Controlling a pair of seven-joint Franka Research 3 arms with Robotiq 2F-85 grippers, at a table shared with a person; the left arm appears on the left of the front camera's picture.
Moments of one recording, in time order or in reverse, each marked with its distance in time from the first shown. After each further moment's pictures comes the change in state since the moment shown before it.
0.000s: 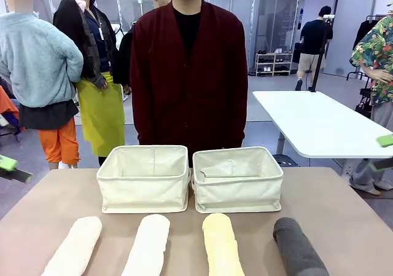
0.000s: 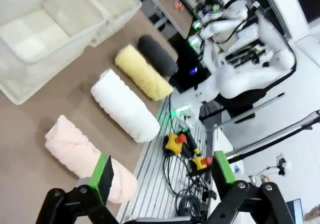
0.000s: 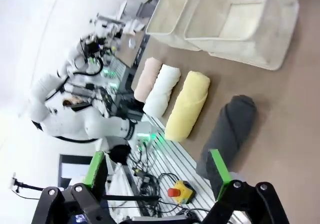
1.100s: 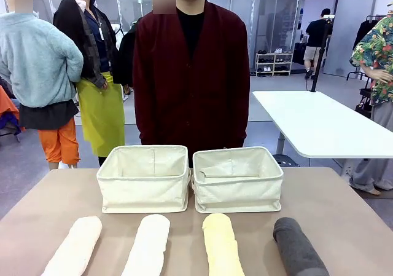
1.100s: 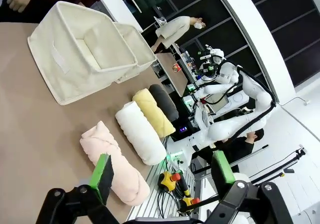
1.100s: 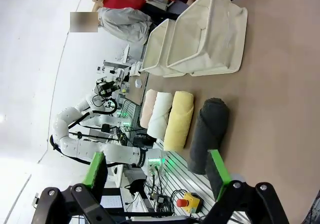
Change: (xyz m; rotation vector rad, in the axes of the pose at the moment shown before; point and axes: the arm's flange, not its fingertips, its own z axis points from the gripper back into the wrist) left arm -0.059 0.059 0.090 -0.015 -0.300 0.146; right arm -0.036 -0.053 0.100 0.032 -0.206 -0.148
